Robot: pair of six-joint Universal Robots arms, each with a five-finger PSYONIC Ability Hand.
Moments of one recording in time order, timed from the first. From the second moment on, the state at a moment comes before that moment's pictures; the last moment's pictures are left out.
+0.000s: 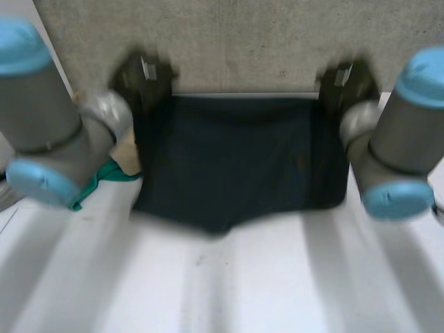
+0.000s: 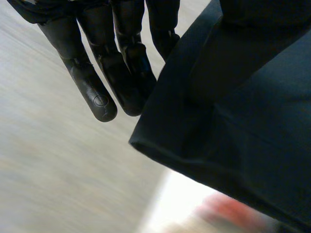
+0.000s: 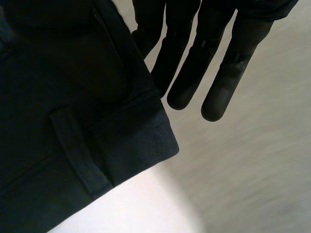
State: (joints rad) left arm 4.27 -2.02 -1.09 3.15 -1.42 3.83; right arm 2.02 -1.11 1.20 -0.17 1.72 2.51; left_hand 1.15 1.20 1.19 1.20 1.01; right_hand 1.13 1.18 1.19 1.20 1.01
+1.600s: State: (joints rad) left arm 4.22 -2.09 -1.16 3.00 -1.44 3.86; right arm 1.96 -1.11 1.37 0.00 1.68 2.38; left_hand 1.15 1.20 1.19 1.20 1.02; right_hand 1.13 1.18 1.19 1.20 1.02
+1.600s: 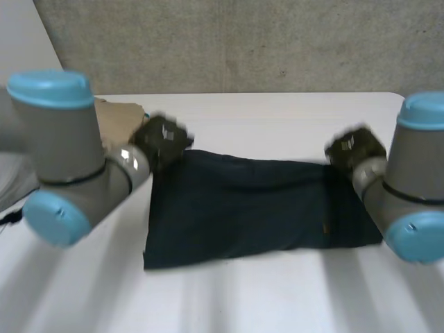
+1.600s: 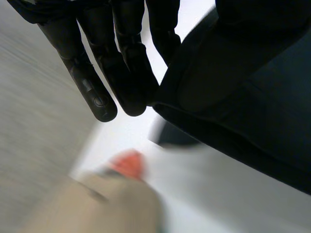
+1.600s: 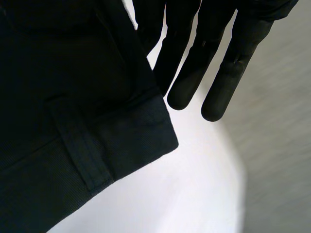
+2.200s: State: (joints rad) left arm 4.34 -2.03 -0.98 3.44 -1.36 3.35; right arm 2.02 -1.07 1.09 -0.50 1.64 2.57; left_hand 1.15 1.20 1.19 1.20 1.02; right_hand 1.13 1.18 1.19 1.20 1.02
